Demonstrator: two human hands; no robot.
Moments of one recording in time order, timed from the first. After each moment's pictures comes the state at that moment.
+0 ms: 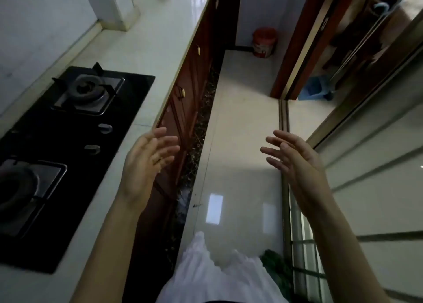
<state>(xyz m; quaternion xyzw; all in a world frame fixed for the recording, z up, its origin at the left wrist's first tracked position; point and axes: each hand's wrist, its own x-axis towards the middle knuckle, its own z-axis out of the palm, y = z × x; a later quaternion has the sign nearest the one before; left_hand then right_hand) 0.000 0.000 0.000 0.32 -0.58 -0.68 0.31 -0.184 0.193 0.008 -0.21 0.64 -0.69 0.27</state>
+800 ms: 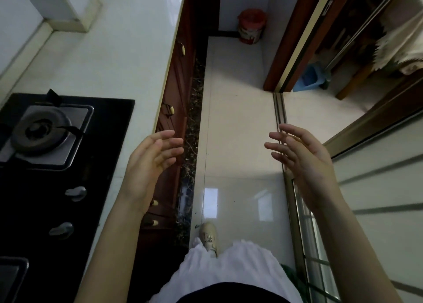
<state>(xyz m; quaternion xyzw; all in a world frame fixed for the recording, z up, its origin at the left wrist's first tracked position) -0.143 -0.187 -0.021 0.33 -0.58 -0.72 0.21 -0.305 0.011 -0.018 -0.12 0.66 -0.70 0.25</state>
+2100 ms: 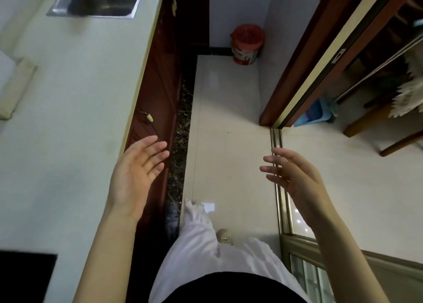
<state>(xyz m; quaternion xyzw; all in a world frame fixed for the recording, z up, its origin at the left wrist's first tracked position) -0.579 -0.406 -0.019 0.41 -0.44 -0.76 0.23 -0.745 -0.187 -0.044 -0.06 0.67 -0.66 0.33</state>
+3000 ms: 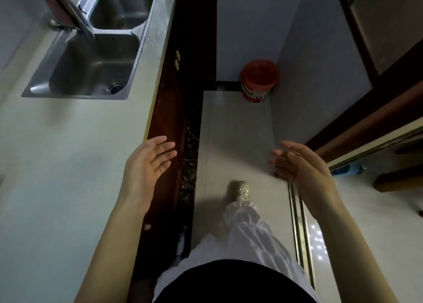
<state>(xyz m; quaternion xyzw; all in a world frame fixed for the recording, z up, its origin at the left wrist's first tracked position) -0.900 -0.694 -0.031 0.43 -0.50 -0.72 0.20 -1.073 -0.473 -0.064 -0.08 0.65 -0.69 0.30</state>
